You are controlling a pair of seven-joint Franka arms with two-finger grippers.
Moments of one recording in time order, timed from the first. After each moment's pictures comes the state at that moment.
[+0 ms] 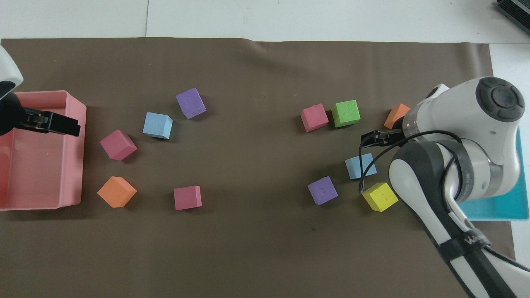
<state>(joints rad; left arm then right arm) -0.13 0.01 0.03 -1.56 -0.01 1.61 0.10 0.19 0.11 -0.06 -1.94 0.11 2.04 0.05</state>
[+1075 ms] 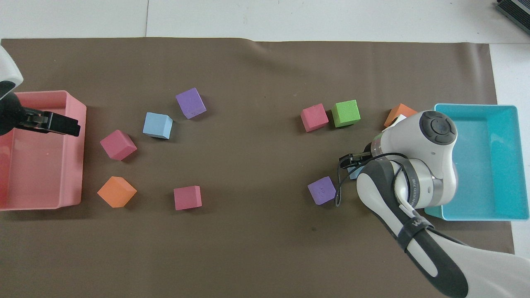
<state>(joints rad) -0.13 0.01 0.03 -1.56 -0.01 1.61 0.10 0.24 0.21 -0.06 -2.13 0.14 2.25 -0.02</state>
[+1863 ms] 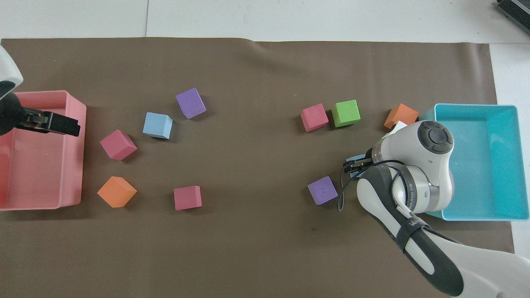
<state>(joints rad) -0.13 0.01 0.03 -1.56 -0.01 1.61 0.10 0.22 0.21 -0.07 -2.18 0.14 2.32 -0.07</state>
